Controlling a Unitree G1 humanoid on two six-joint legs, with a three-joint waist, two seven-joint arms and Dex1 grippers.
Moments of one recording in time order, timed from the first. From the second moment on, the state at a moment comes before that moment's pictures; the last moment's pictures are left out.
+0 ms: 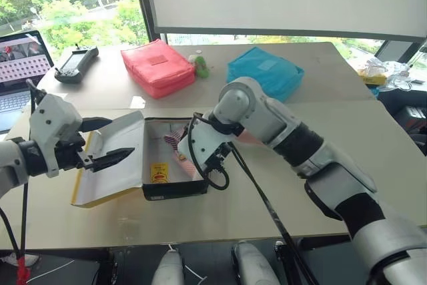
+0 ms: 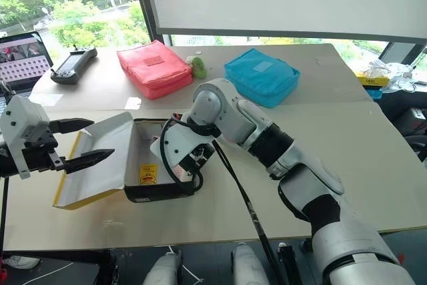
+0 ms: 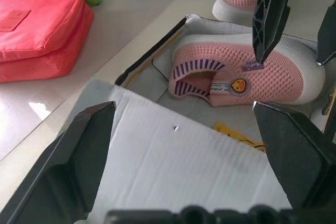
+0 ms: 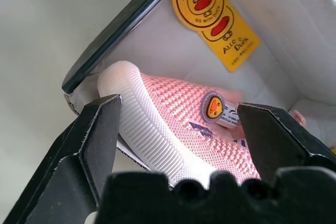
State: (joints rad) left arm -0.06 1.06 0.53 -0.50 -0.65 0.77 -0.90; right arm -1.25 -0.32 0.70 0.32 -0.22 -0.11 1.53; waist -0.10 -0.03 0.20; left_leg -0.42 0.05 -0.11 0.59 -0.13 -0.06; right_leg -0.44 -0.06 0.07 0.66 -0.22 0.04
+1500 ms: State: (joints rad) left arm -0.10 1.07 0.49 -0.42 -0.62 0.74 -0.93; right arm -1.40 0.04 0.61 1.00 -0.34 0.11 1.16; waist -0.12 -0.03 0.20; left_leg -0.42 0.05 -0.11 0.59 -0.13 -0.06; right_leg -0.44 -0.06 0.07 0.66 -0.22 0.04
